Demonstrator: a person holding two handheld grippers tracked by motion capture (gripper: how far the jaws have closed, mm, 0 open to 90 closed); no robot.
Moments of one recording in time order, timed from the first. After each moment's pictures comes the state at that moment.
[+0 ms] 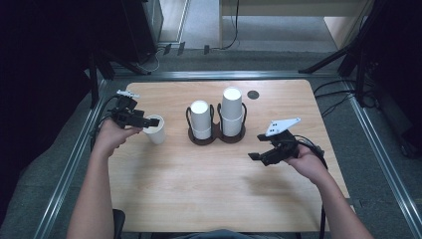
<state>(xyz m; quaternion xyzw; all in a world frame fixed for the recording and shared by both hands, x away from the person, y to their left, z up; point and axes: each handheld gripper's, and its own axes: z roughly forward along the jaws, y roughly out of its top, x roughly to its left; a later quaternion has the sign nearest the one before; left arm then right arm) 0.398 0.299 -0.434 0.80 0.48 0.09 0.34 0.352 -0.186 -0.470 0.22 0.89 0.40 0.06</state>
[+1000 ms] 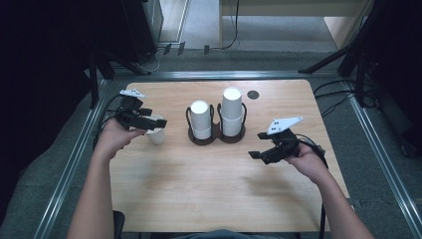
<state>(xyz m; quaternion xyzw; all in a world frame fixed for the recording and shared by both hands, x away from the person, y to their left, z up) 0.375 0.266 -0.409 0.82 0.43 0.09 0.37 0.354 -0.188 -0.466 0.22 0.88 0.41 0.07</state>
